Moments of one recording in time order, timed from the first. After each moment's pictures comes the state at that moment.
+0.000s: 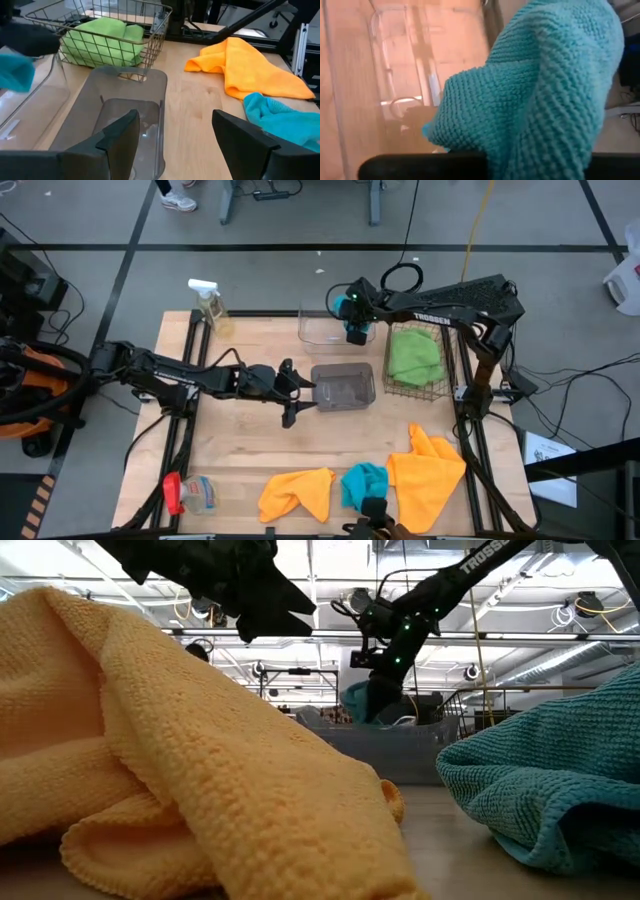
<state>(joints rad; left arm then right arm) -0.06 1.37 0.78 0.21 -0.08 -0.12 -0.61 1.84 1.37 -0.44 0.10 -0.52</state>
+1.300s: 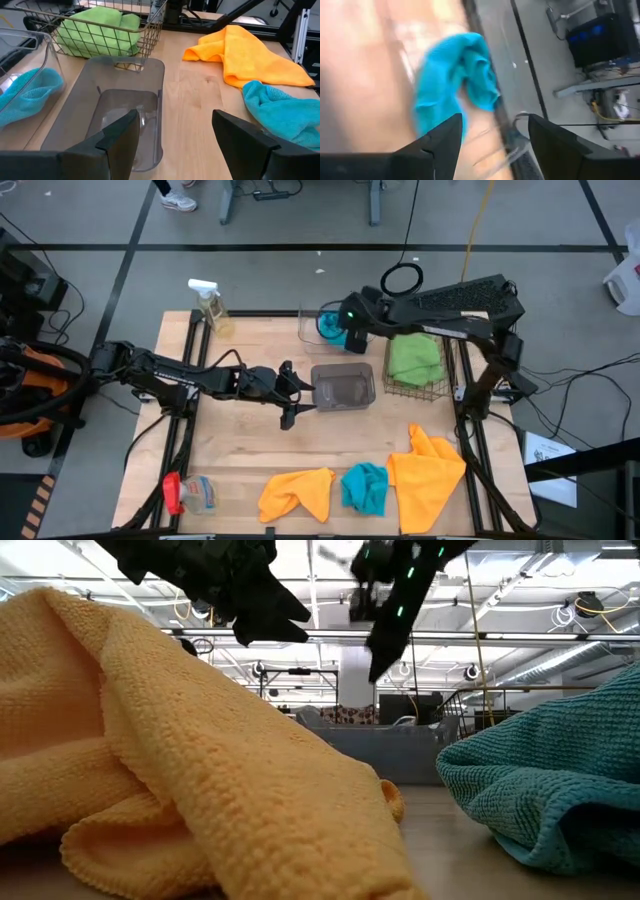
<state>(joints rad) -0.06 1.37 0.78 0.16 -0.07 -0.12 -0.37 1.70 1.48 -0.74 0.44 -0.28</state>
